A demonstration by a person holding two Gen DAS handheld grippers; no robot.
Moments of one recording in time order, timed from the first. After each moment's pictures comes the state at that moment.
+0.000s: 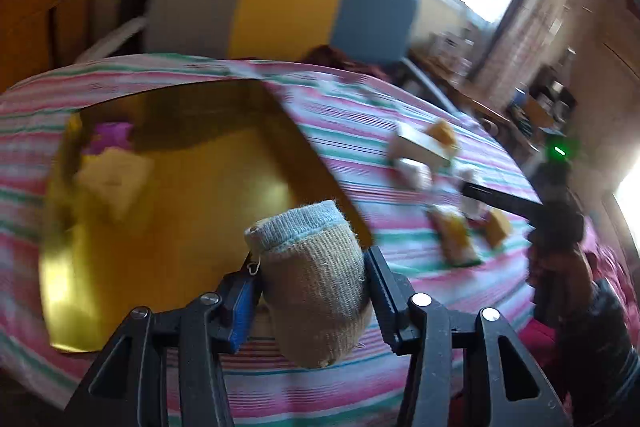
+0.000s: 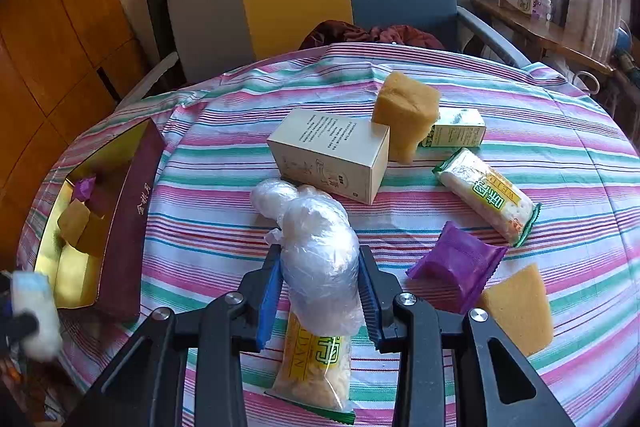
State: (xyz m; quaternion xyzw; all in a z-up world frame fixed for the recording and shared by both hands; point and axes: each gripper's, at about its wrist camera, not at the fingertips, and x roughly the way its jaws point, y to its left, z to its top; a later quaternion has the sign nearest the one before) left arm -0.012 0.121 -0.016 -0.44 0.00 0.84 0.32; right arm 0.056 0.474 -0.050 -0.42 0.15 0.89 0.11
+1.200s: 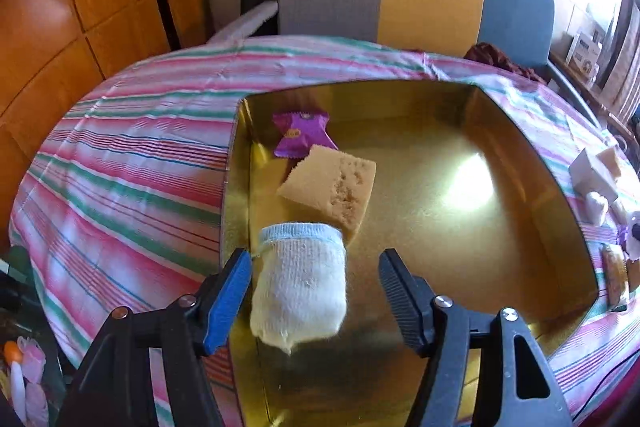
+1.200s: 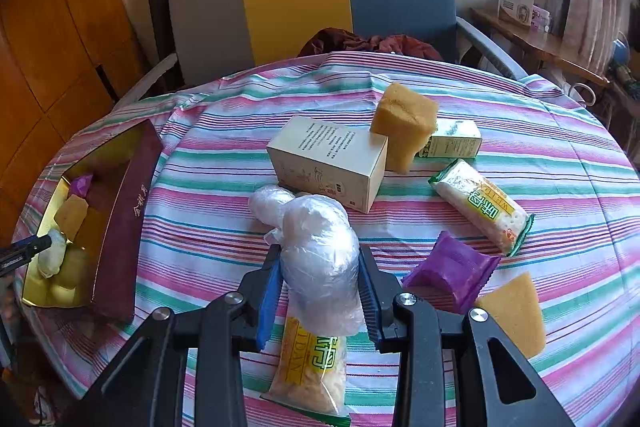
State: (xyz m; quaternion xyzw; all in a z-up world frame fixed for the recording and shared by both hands) left arm -0.099 0.053 -0.049 -0.45 0.06 0.88 0.11; right arm 0.055 0.472 -0.048 -0.42 0.13 0.89 0.13
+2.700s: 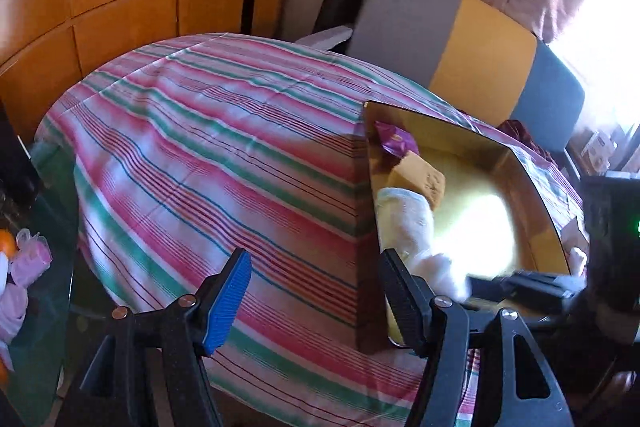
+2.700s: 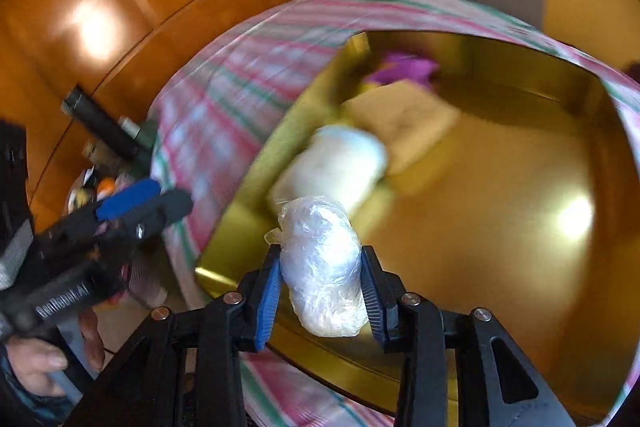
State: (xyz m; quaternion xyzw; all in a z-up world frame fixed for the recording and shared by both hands) left arm -0.045 -0.058 -0.045 -0.42 -0.08 0.90 0.05; right arm -0.067 0.119 -0.082 -0.50 0.04 0.83 -0.26
